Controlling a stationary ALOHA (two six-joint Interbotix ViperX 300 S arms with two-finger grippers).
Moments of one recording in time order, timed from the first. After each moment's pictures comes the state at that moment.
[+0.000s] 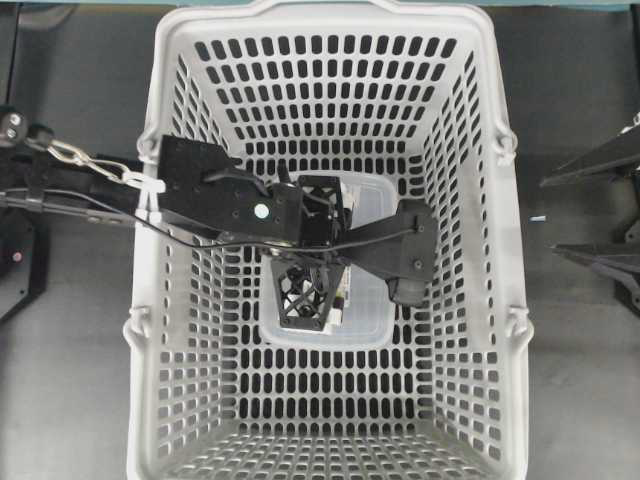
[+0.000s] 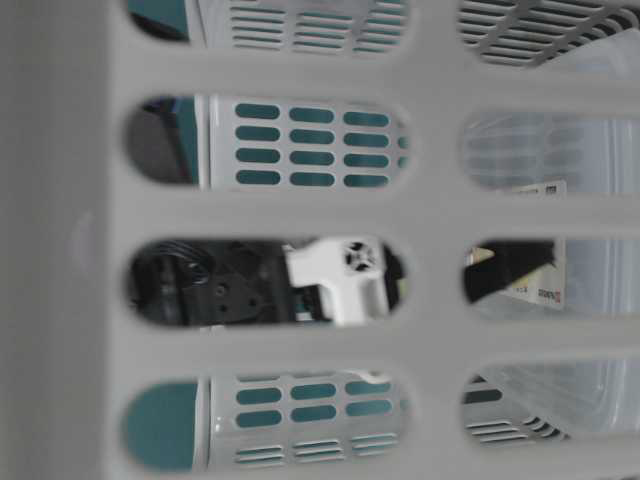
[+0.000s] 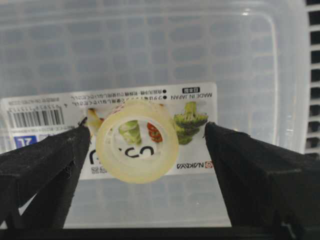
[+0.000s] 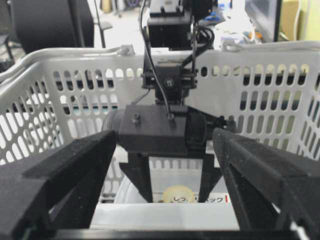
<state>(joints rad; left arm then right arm) -0.06 0.28 0.01 0.04 1.00 0.04 0.07 -1.01 1.15 0.00 -0.12 0.03</state>
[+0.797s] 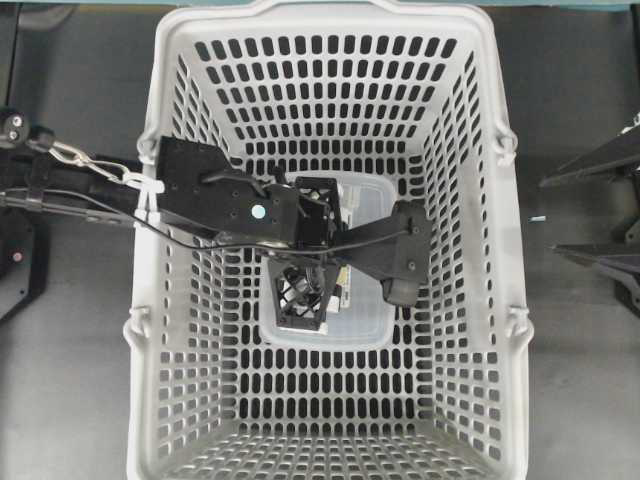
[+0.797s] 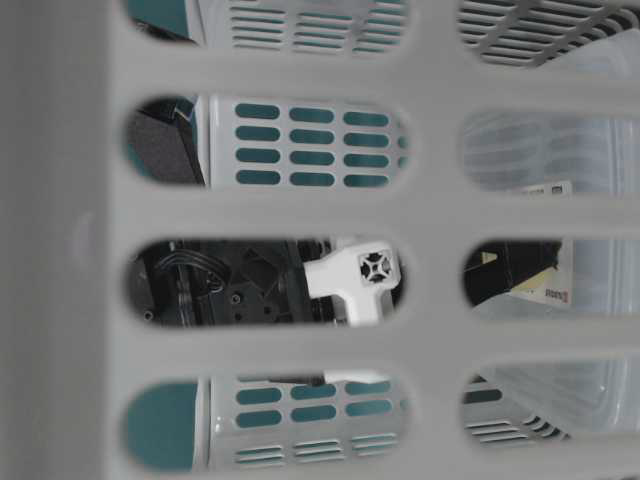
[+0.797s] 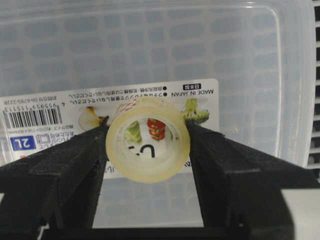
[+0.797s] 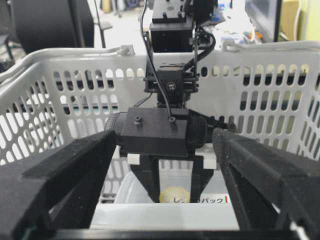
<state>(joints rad) -0.06 0.28 0.04 0.04 0.98 0.06 0.07 -1.01 1.15 0.00 -0.11 0.03</state>
